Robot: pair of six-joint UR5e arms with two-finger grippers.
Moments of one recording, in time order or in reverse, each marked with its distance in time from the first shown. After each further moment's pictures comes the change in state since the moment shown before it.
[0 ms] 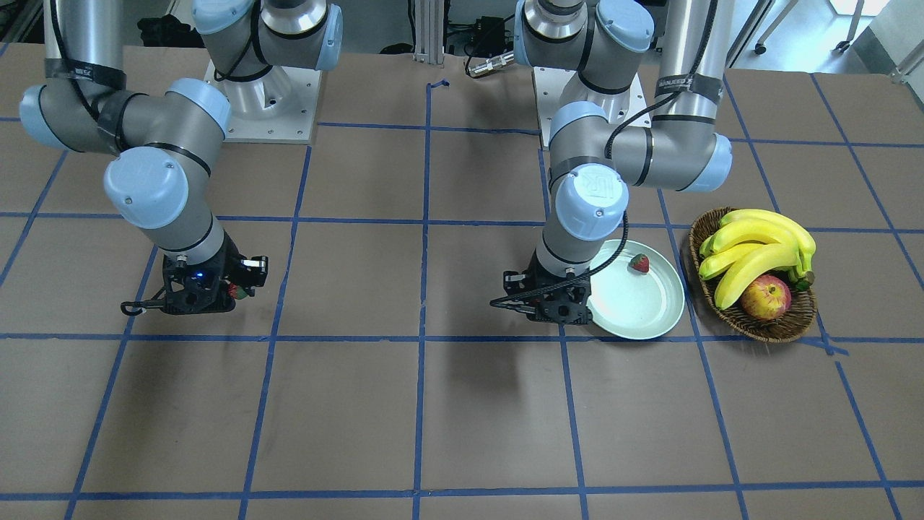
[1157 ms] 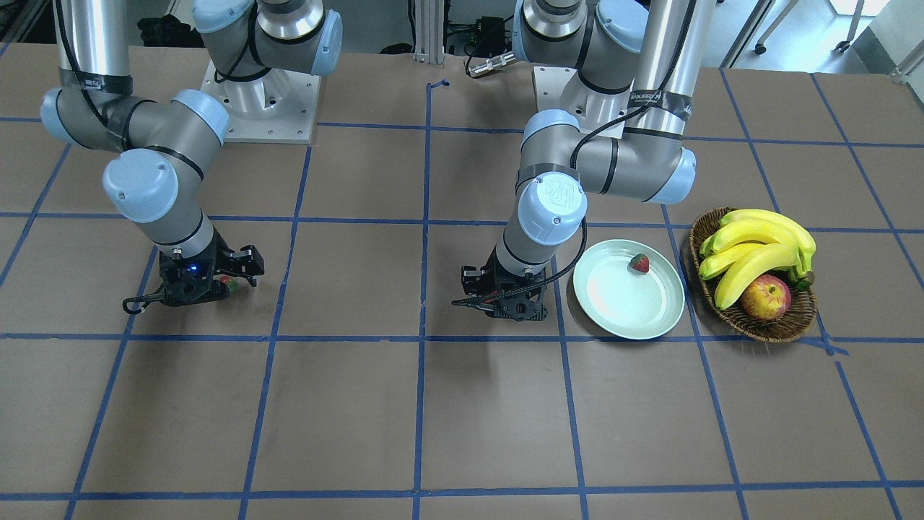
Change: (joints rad) left arm -0.134 -0.068 -0.020 0.067 -0.138 -0.162; right arm -0.133 0.013 0.193 -0.230 -0.004 -0.264
